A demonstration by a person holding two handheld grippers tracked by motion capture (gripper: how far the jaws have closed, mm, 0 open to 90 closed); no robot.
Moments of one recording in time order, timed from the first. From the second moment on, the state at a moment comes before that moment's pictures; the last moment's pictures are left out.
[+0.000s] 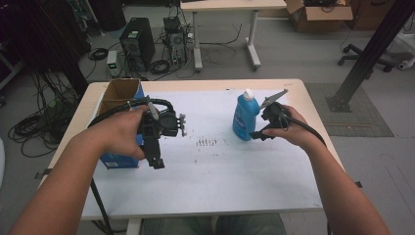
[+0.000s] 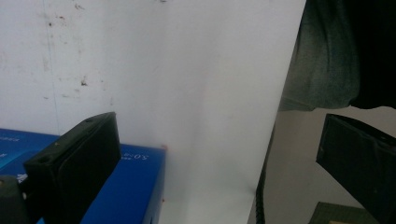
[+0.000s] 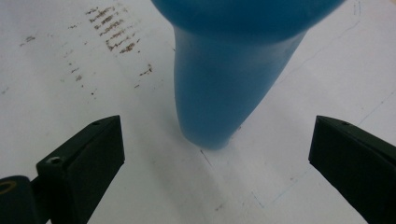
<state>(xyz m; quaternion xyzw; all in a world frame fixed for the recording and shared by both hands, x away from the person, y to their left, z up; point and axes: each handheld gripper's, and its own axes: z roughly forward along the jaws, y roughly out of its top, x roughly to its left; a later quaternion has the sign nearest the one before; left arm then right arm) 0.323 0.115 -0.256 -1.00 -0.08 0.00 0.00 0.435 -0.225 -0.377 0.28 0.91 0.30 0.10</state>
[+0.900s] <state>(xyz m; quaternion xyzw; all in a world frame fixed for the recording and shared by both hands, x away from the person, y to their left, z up) 0.317 0.109 -0.258 -1.00 -0.07 0.00 0.01 0.433 -0.213 -0.397 0.33 0.85 0.38 0.13</state>
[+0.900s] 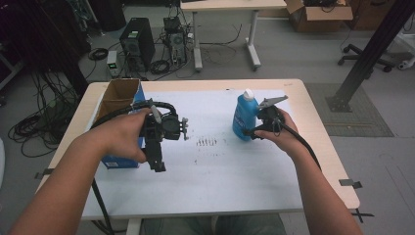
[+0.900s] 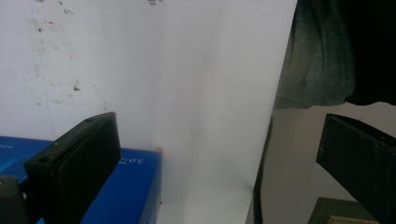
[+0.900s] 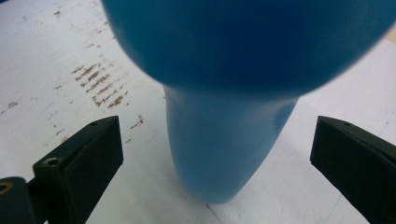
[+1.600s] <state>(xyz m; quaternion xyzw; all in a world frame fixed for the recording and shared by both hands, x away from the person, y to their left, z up) 0.311 0.103 -0.254 -1.00 -0.07 0.00 0.01 0.433 -0.205 -0.407 0.37 0.80 0.45 0.17</state>
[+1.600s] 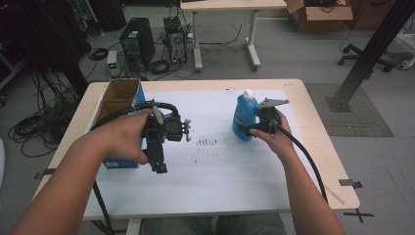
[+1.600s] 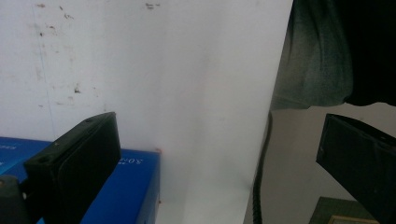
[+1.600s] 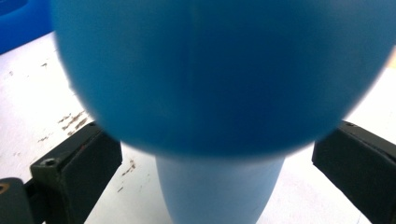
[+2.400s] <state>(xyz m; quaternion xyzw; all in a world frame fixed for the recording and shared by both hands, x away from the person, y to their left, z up) 0.312 0.102 -0.254 -1.00 -0.07 0.00 0.01 0.432 -0.196 -0.421 0.38 0.77 0.47 0.20</state>
